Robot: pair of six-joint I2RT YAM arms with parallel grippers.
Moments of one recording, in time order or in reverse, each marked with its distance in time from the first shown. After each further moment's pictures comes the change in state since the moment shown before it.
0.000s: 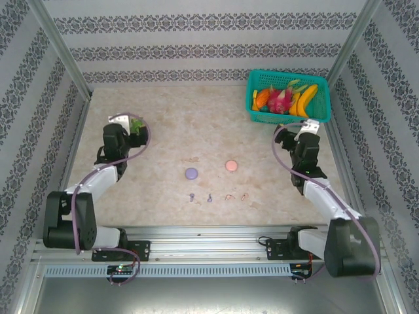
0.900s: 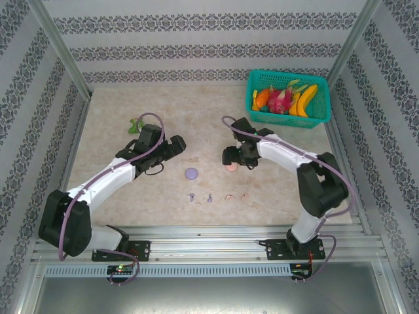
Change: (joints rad) left arm -0.396 0.014 0.175 -0.578 0.092 -0.752; right arm 0.477 0.623 0.637 -0.998 -0.212 0.182
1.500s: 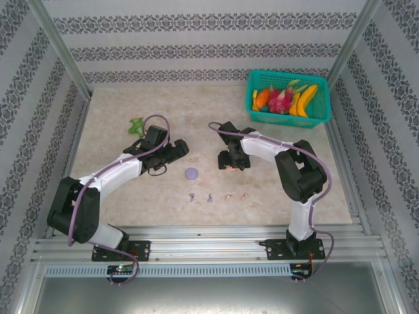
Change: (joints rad) left arm 0.000 0.115 0.014 0.002 0.048 -0.002; right arm 0.045 0.198 0.105 -0.042 0.081 -0.002
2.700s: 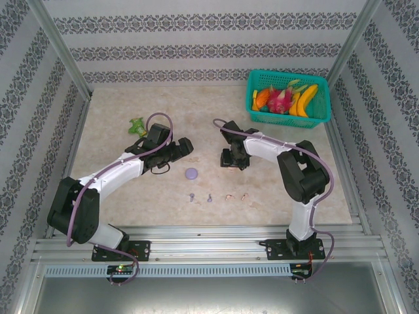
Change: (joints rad) left arm -0.032 -0.004 0.030 0.010 0.021 -0.004; right arm -0.020 -0.035 -0.048 0.096 -0.066 0.102
